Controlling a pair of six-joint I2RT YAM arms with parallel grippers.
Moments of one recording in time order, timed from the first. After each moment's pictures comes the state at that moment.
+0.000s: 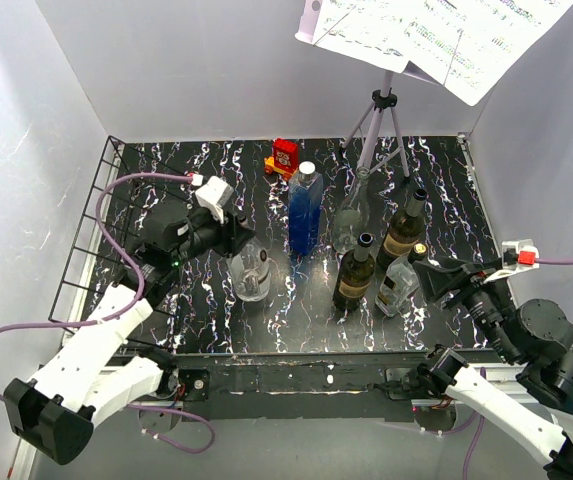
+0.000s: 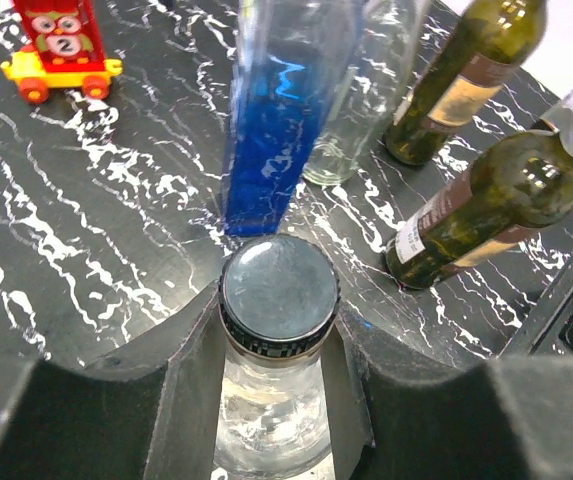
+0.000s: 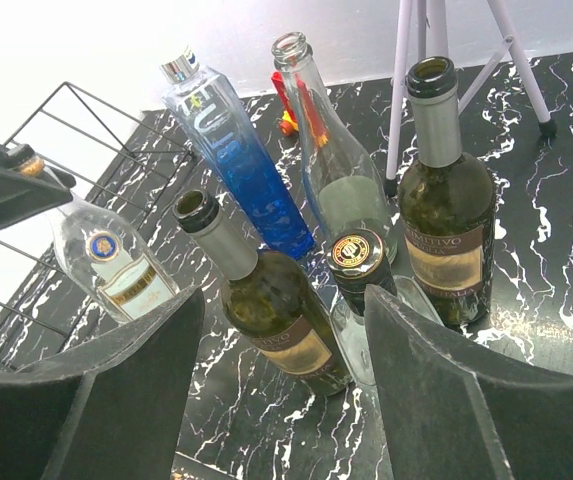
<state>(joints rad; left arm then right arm) -0.46 0.93 0.87 -0.21 0.31 -0.11 0.85 0.21 0.89 -0.72 0.43 0.39</state>
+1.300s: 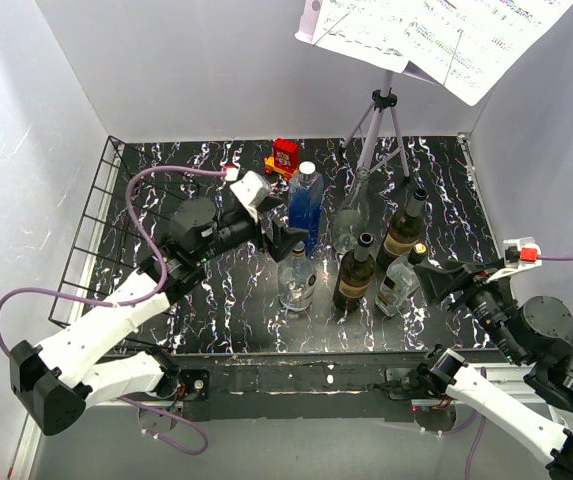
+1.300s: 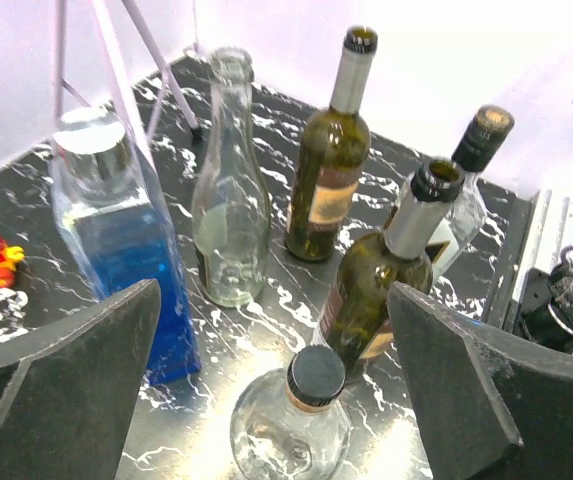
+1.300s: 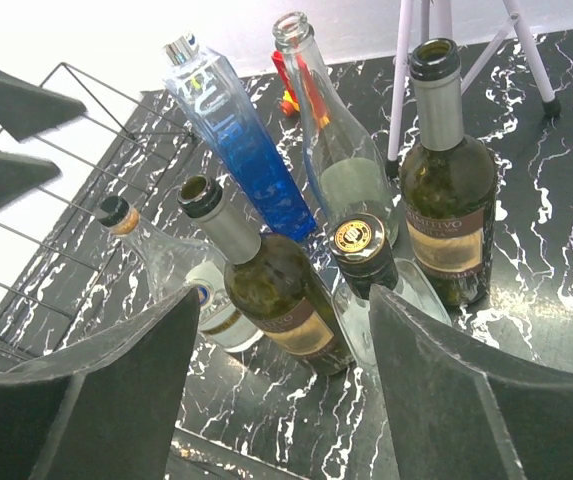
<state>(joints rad) -0.74 1.08 0.93 0.11 0.30 -0.07 0.85 0.24 0.95 -0.78 0.41 0.42</state>
